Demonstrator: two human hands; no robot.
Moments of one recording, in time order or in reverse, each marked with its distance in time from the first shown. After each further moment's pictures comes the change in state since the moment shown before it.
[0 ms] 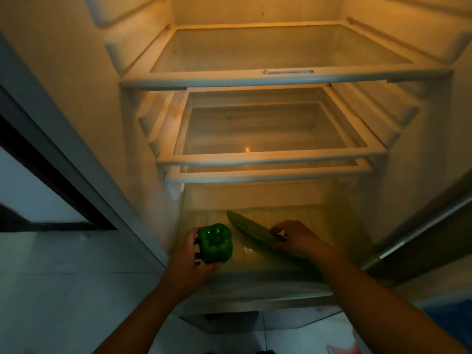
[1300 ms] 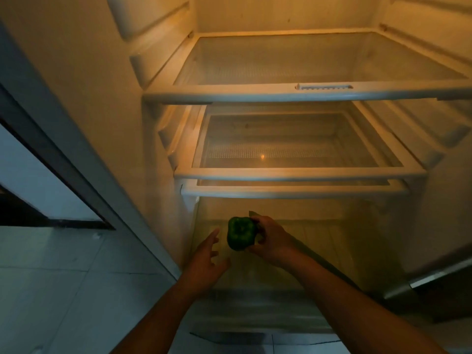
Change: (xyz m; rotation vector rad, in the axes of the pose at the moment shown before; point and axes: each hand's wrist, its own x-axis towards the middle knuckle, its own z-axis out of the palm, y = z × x) left_hand 0.042 -0.009 0.003 -0.020 -0.018 -0.139; right_hand 0.049 -0.067 0.036 0.355 0.221 -0.259
